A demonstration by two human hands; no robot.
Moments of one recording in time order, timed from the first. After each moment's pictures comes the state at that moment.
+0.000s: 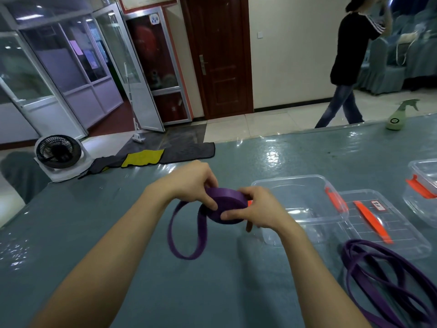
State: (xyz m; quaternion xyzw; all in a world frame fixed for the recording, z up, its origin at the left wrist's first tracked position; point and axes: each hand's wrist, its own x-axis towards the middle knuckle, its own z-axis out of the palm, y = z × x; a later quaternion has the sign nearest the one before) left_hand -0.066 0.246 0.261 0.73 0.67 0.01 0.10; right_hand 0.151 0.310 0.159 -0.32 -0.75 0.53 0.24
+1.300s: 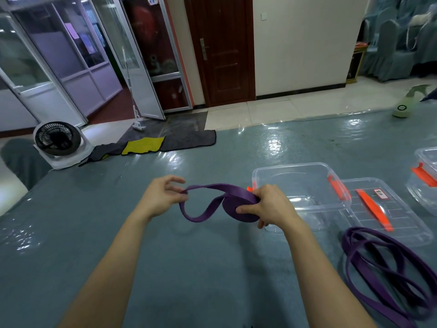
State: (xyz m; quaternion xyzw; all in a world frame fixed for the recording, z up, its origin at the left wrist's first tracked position) left_hand -0.134 0.182 0.159 0.44 0.77 0.38 0.26; right_hand 0.162 0.329 0.112 -0.42 -0.80 0.40 0.16
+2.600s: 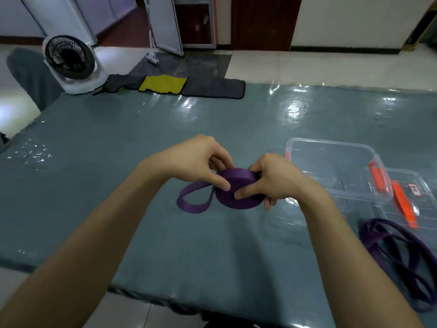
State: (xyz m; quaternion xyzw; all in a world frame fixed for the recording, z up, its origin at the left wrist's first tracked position) left_hand -0.110 0.157 0.231 0.65 0.68 0.15 0.30; right_hand 0.095 0.285 0.179 -0.30 -0.86 0.42 -0.04
